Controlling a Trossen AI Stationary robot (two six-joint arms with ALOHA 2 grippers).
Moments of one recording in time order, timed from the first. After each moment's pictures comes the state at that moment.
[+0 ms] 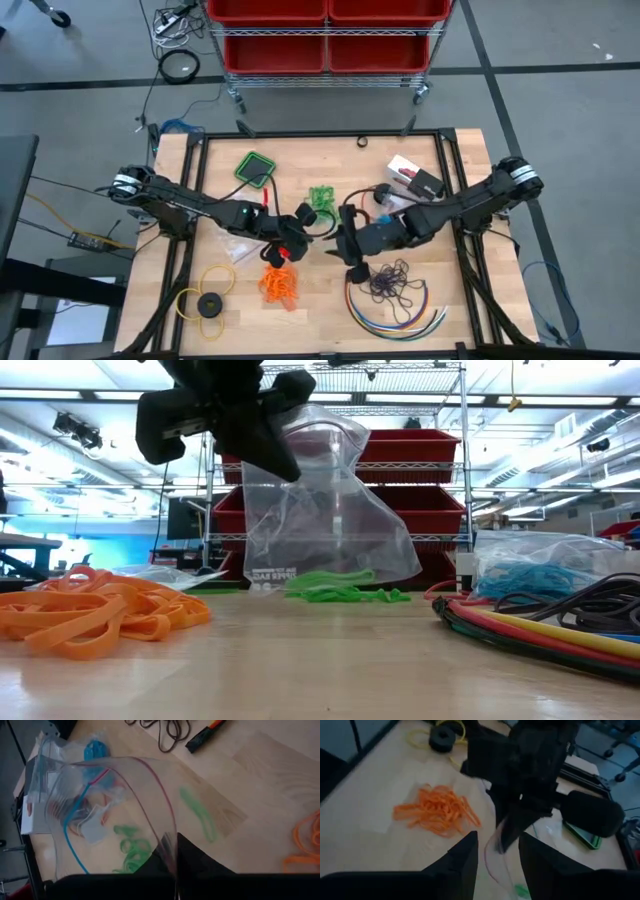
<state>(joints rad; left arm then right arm) -0.22 1.54 1.05 -0.33 -0.18 0.73 0.36 1.57 1.28 -0.32 0.35 -0.16</state>
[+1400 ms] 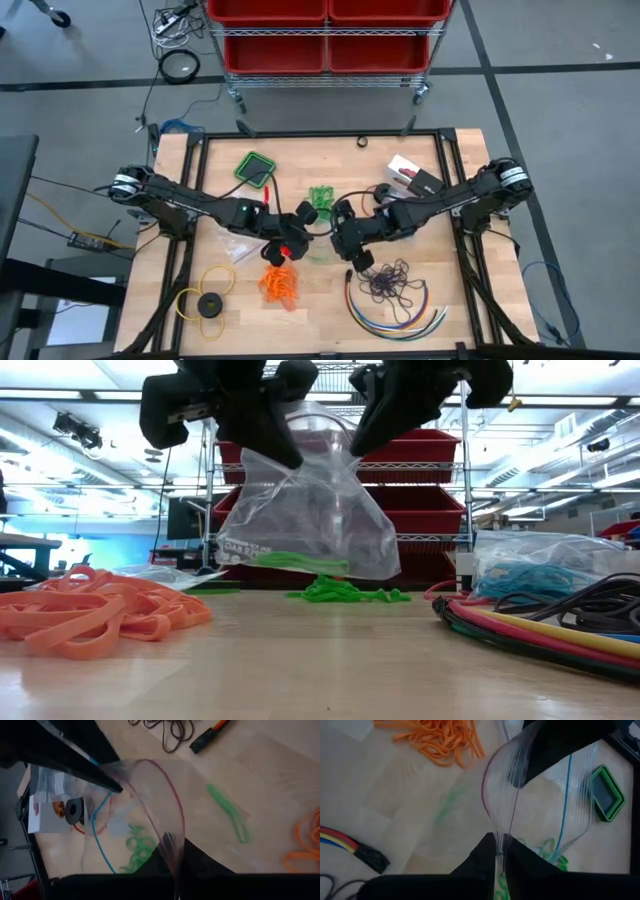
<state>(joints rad) -0.22 1.54 1.11 -0.40 -0.19 0.73 0.27 1.65 1.28 -0.52 0.27 -0.34</state>
